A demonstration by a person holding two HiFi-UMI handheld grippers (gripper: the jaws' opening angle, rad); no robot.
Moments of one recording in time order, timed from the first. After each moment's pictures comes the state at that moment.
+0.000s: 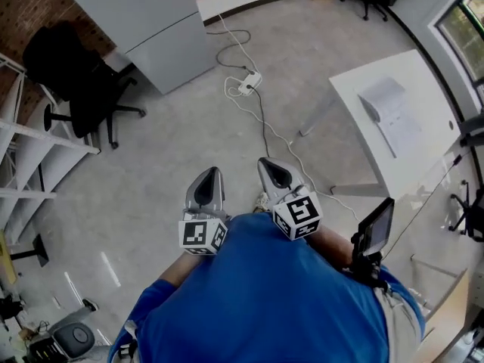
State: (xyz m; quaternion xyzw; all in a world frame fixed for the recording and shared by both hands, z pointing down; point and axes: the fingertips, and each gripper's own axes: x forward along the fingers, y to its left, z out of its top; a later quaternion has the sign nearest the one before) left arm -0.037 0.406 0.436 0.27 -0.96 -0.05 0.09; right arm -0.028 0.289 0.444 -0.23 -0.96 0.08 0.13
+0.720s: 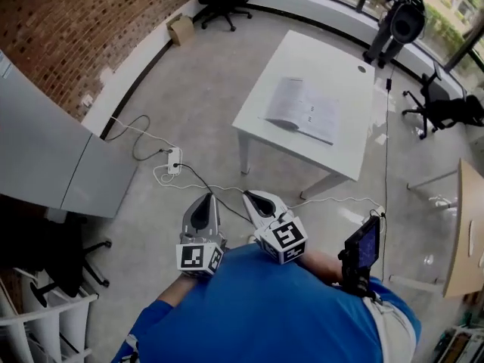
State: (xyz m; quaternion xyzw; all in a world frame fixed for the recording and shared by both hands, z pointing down) left arm -0.155 0.167 0.410 0.57 -0.82 -0.03 0.07; right arm -0.087 0.109 0.433 0.06 -0.99 0.11 0.11
